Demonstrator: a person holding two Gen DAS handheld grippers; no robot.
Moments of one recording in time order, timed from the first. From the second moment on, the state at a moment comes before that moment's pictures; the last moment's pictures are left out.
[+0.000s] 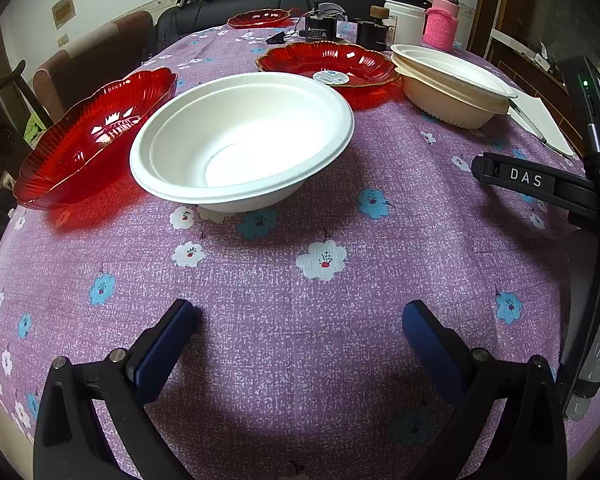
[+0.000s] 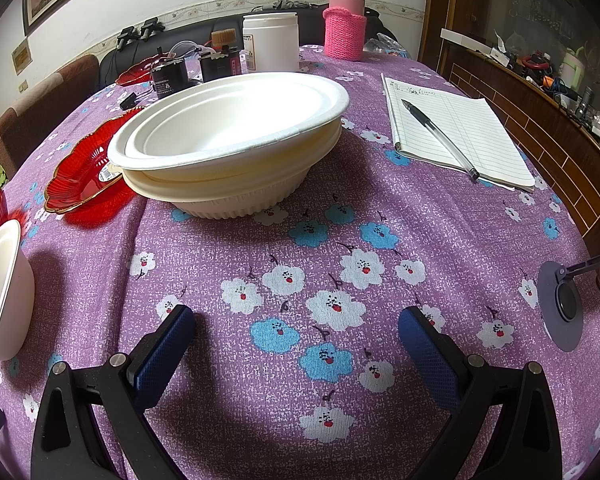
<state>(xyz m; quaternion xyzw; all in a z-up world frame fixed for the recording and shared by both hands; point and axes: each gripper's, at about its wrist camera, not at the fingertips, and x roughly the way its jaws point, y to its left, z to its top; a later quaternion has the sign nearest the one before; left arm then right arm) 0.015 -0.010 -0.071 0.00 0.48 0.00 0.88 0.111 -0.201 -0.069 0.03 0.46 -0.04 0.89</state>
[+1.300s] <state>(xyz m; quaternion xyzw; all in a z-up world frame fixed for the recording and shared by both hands) 0.004 -0.009 -0.070 0.01 0.49 -0.01 0.87 0.111 -0.202 -0.069 0.03 0.46 -0.04 0.89</state>
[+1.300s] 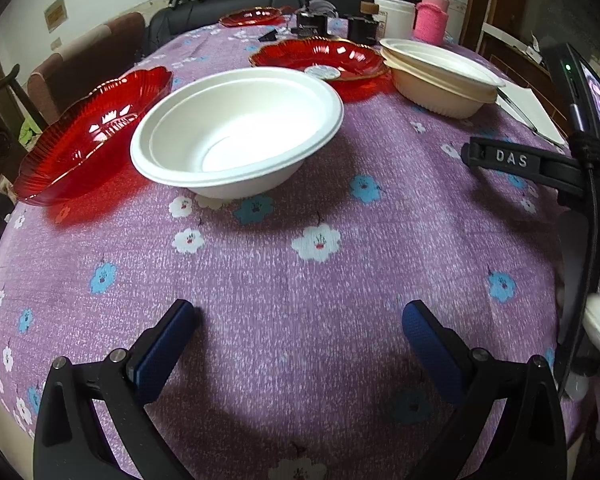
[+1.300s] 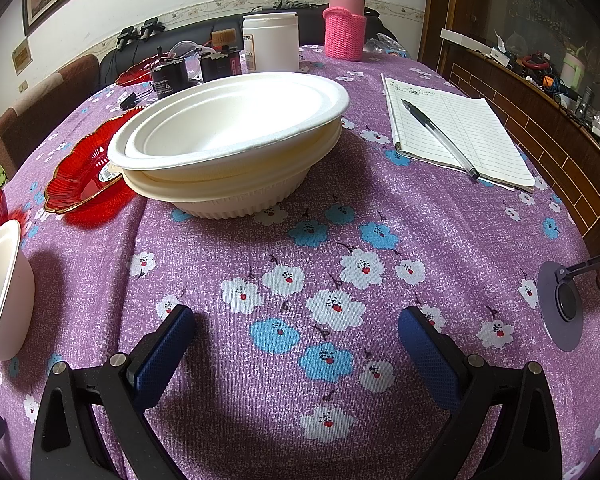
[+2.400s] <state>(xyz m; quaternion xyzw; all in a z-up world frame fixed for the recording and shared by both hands) -0.039 0.110 -0.011 -0.11 0.41 0.00 0.91 0.055 -0.202 -0.031 0.05 0.48 0.02 0.87</state>
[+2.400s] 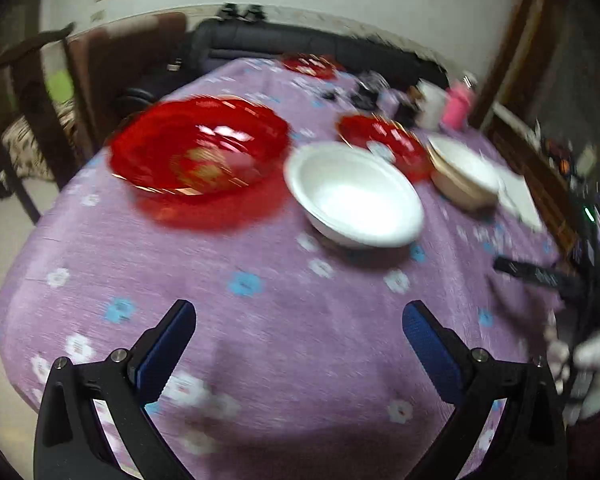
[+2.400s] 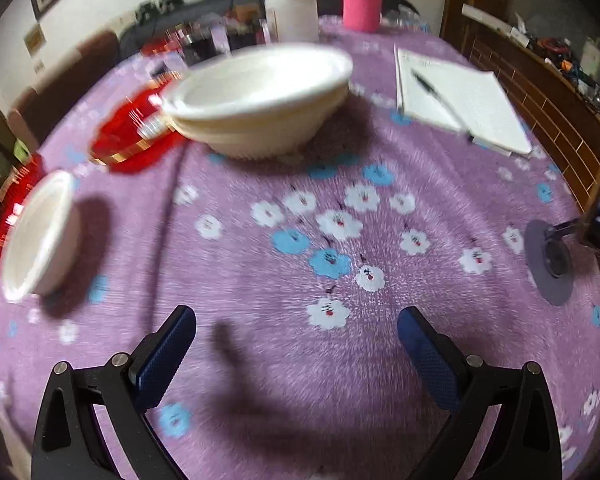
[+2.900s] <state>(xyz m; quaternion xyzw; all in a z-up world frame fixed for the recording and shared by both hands) -0.029 0.239 0.020 -0.17 0.36 0.10 0.91 0.089 -0.061 0.040 0.04 0.40 0.17 0.90</state>
